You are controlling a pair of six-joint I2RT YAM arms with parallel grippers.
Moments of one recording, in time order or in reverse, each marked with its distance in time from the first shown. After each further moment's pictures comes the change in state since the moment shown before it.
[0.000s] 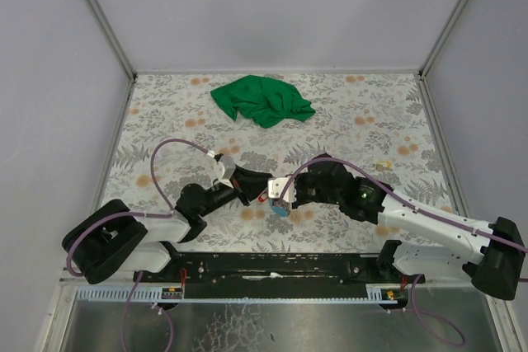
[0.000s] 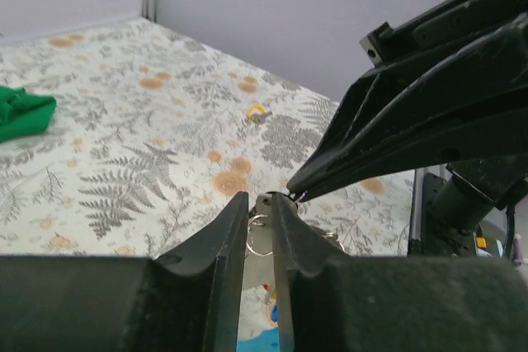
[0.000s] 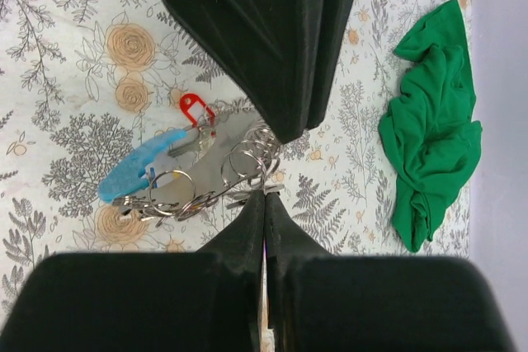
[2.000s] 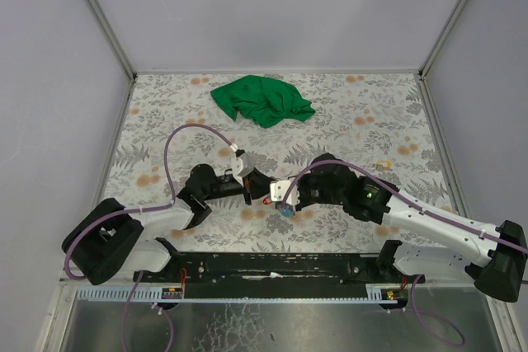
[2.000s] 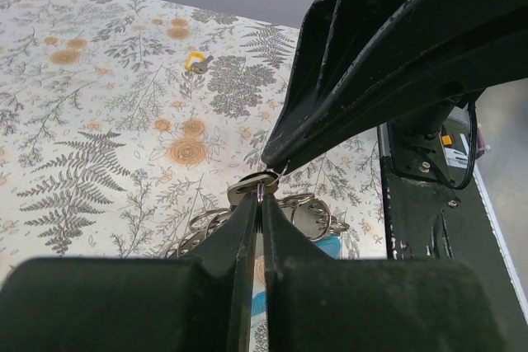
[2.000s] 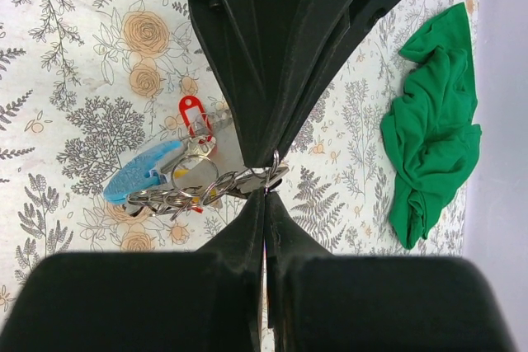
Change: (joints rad) left arm 0.068 -0.020 0.171 -0.333 0.382 0.182; right arm 0.006 -0.027 0.053 -0.129 -0.008 -0.040
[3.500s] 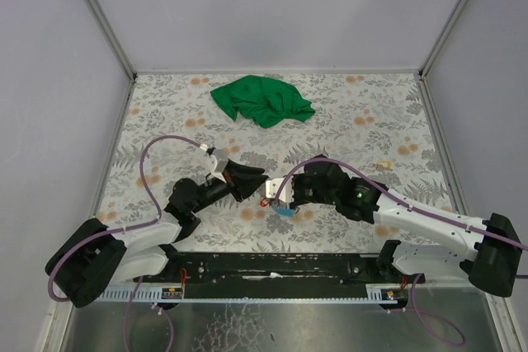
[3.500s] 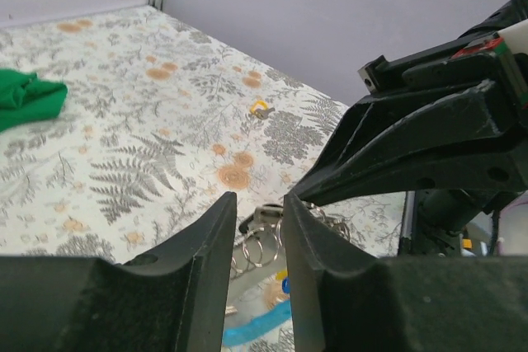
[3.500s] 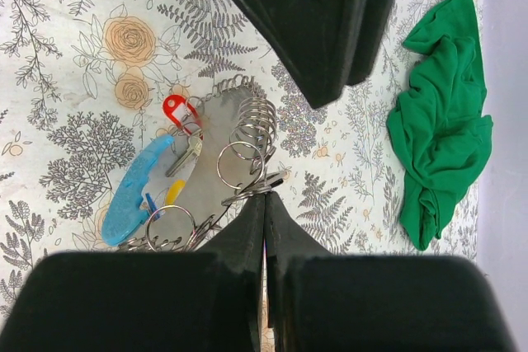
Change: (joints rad) left arm 0.012 -0.170 -0.140 0.101 -0.301 -0.194; right arm -0.001 0.060 -0.055 0.134 0.022 0.043
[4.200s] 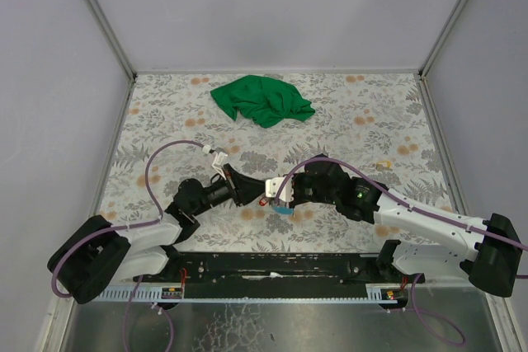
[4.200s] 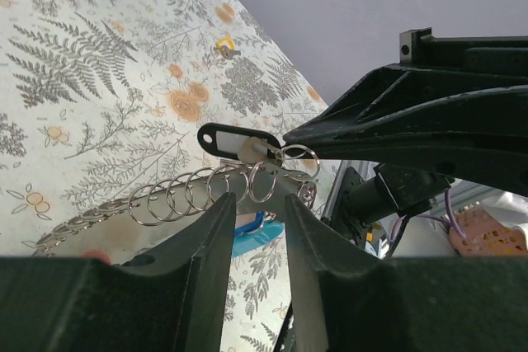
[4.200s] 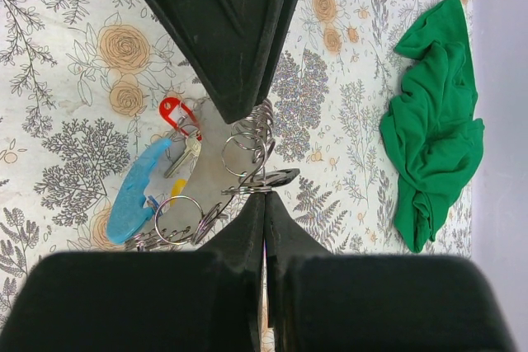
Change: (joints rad) left arm 0.000 0.011 -0.045 -0.101 -0.007 -0.368; right arm 0.000 -0.004 -0.001 0.020 0.002 0.000
